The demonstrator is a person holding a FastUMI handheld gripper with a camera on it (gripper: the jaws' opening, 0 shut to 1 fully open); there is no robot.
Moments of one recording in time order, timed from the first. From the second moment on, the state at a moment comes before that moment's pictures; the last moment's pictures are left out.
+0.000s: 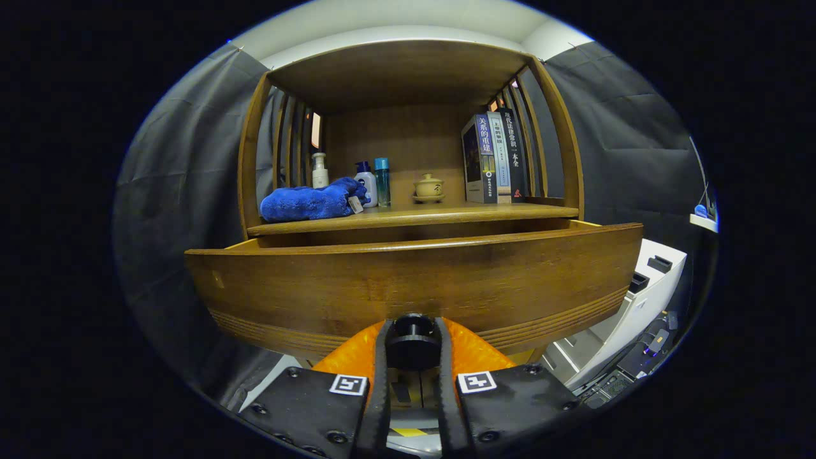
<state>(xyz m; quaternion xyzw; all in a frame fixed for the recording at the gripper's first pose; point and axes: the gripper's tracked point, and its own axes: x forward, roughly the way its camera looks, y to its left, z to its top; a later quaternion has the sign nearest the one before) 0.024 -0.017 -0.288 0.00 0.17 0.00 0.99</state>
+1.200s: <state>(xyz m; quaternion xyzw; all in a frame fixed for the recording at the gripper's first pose) -0.022 -0.011 -0.293 0.00 0.19 0.01 0.98</state>
